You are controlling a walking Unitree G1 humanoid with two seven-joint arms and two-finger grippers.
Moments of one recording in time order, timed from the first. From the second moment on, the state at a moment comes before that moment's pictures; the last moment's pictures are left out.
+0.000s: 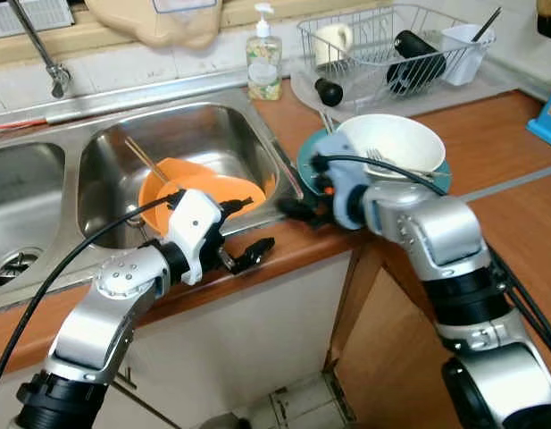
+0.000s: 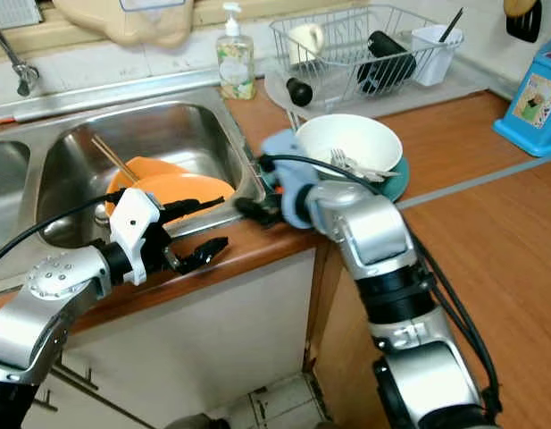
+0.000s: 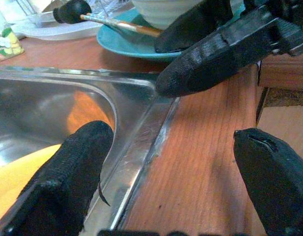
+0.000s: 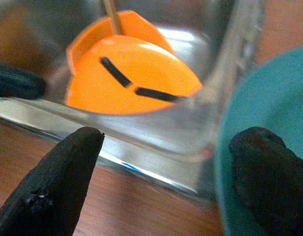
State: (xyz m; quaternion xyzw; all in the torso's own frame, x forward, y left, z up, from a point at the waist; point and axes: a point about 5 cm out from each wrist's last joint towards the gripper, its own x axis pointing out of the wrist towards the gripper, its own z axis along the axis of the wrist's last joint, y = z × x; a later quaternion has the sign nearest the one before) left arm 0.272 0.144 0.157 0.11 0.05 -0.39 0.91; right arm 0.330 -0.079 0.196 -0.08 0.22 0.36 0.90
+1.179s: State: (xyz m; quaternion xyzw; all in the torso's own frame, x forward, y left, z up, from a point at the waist) left arm 0.272 0.140 0.158 0.11 0.04 -0.40 0.91; right arm 0.347 -0.200 0.283 -0.02 0.00 0.11 0.99
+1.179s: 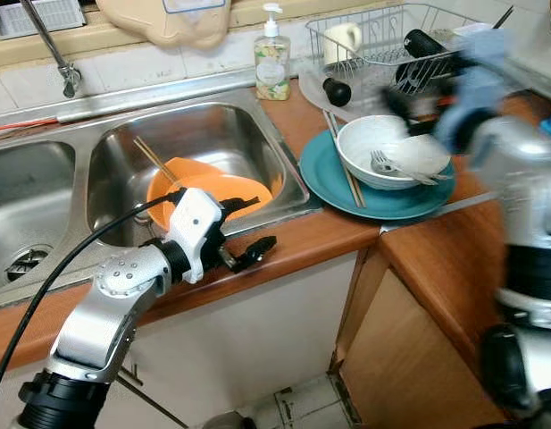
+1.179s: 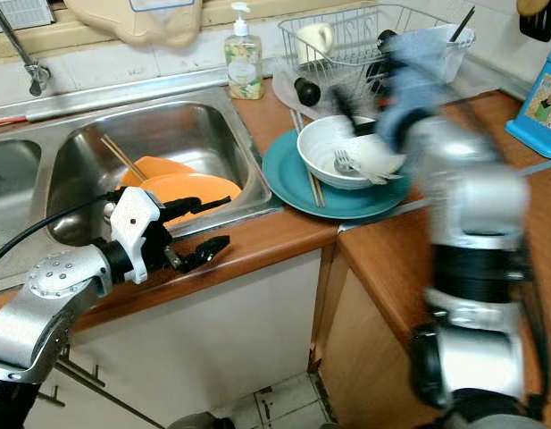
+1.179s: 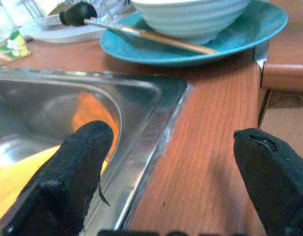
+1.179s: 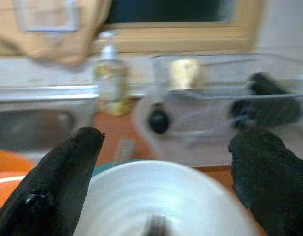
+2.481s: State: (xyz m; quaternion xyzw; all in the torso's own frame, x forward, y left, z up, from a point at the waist) left arm 0.275 0.125 0.150 0.06 -0.01 -0.29 0.95; right arm 0.265 -0.228 0.214 0.09 -0.03 0.12 0.99
